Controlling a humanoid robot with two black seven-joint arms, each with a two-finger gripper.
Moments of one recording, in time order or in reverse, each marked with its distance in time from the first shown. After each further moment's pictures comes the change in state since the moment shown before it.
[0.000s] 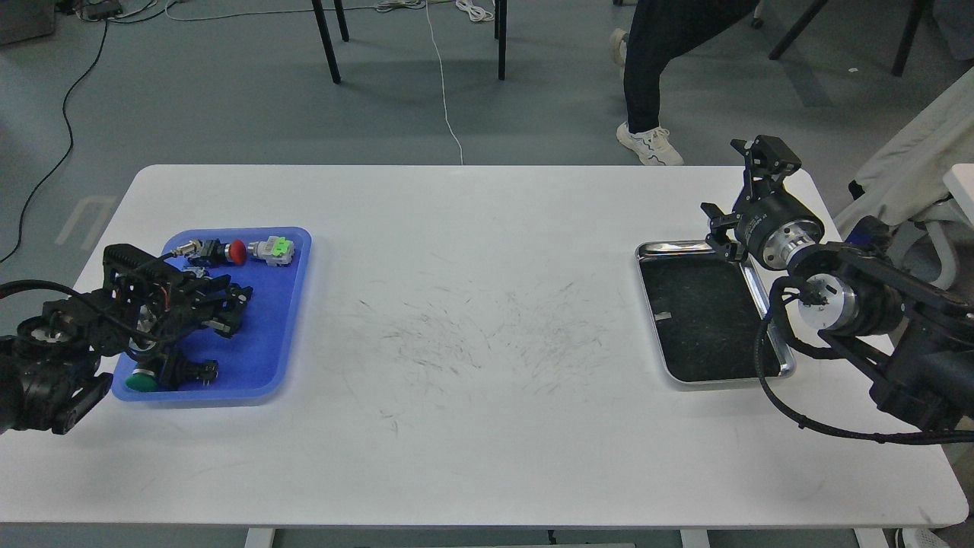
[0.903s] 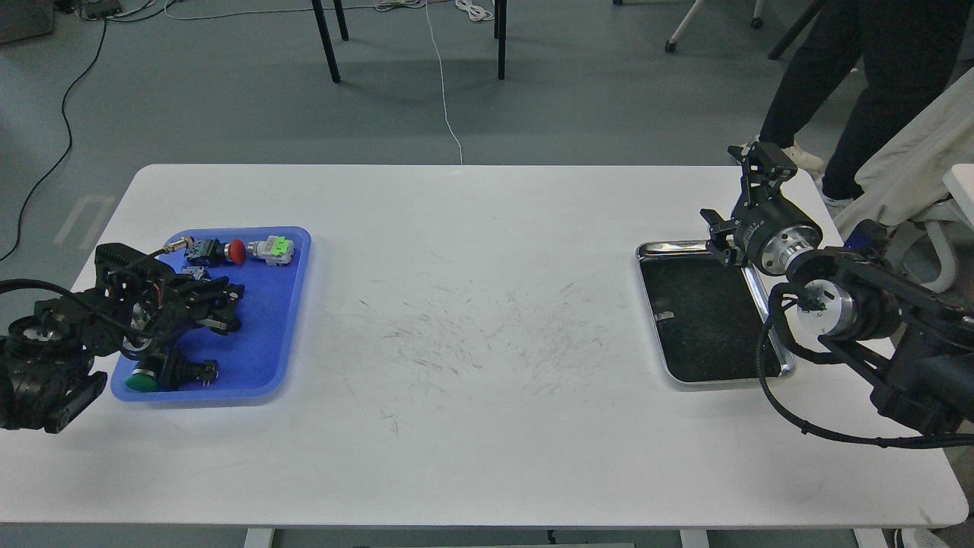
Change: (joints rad) left arm -0.009 0.027 -0.003 -0.026 -0.047 -0.015 0.002; right arm -0.003 0.000 -0.021 -0.003 -0.014 0.000 0.003
